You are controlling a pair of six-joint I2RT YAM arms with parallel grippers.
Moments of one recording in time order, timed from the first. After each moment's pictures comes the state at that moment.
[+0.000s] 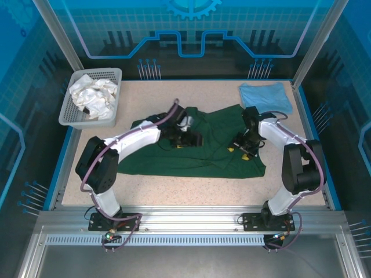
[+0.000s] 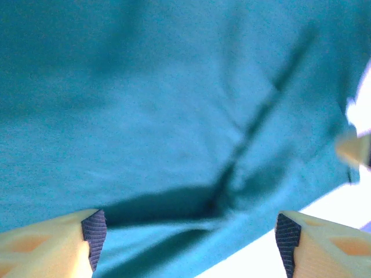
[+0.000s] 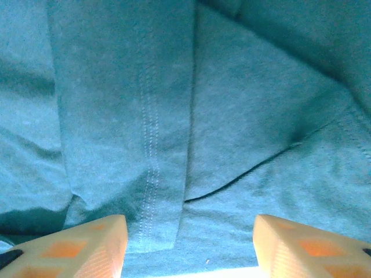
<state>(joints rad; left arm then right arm) -0.63 1.76 1.30 -0.60 0.37 -0.53 0.16 1.66 1.11 -0.97 -0.24 0.72</state>
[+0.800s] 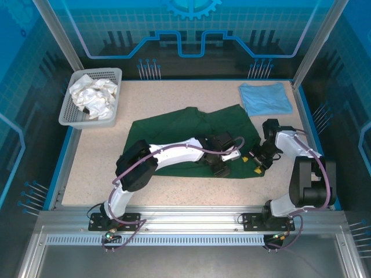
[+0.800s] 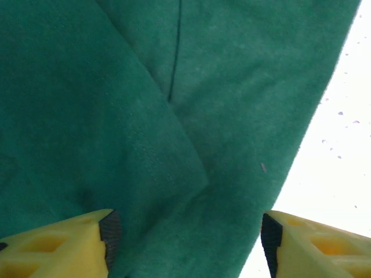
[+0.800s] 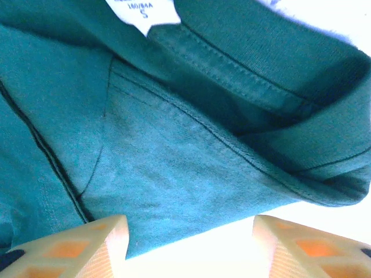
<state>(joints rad) -0.99 2.10 1.62 -0.68 0.06 0.09 -0.04 1.49 0.89 -0.99 -0.29 0.74</state>
